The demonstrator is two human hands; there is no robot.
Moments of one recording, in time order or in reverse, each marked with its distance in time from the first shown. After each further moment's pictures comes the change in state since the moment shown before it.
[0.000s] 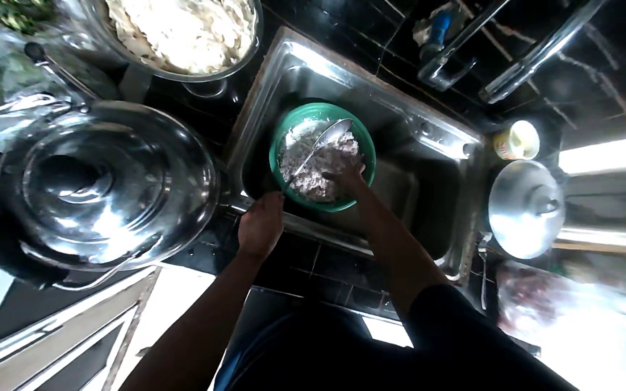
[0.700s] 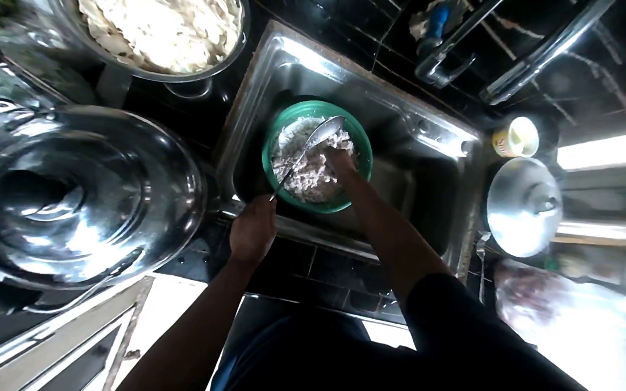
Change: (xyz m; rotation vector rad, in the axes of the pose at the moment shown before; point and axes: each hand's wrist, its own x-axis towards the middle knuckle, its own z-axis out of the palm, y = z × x) left_hand 0.003 0.004 -0.007 0.008 -0.094 -0.058; right_hand 0.004 -0.040 -0.009 0.418 0.034 0.011
